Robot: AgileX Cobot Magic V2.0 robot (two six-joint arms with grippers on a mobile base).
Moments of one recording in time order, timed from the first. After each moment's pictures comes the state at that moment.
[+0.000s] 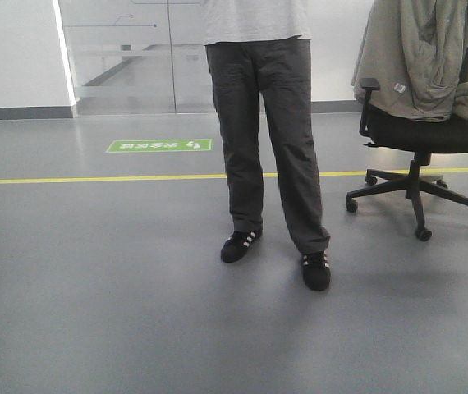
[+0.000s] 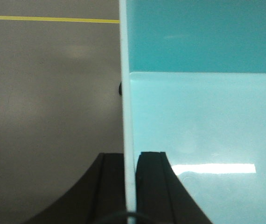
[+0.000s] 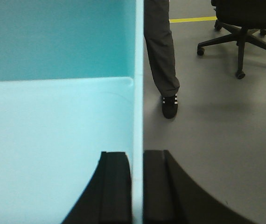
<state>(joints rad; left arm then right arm) -0.53 1.52 -1.89 0.50 1.05 -0.60 0.35 1.48 -1.84 -0.33 1.02 0.46</state>
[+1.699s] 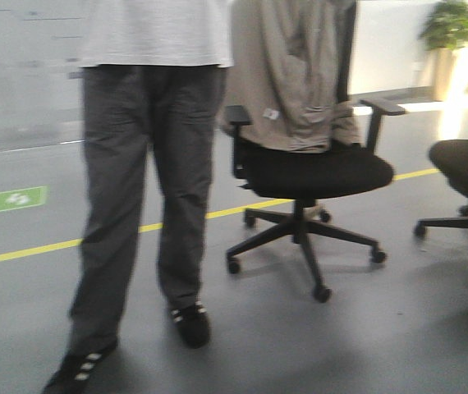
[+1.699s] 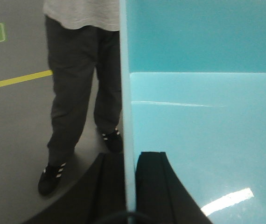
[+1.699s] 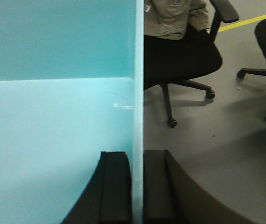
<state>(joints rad) -0.53 1.52 -1.89 0.52 1.04 -0.60 0.35 1.48 -1.84 -0.33 1.00 0.45</state>
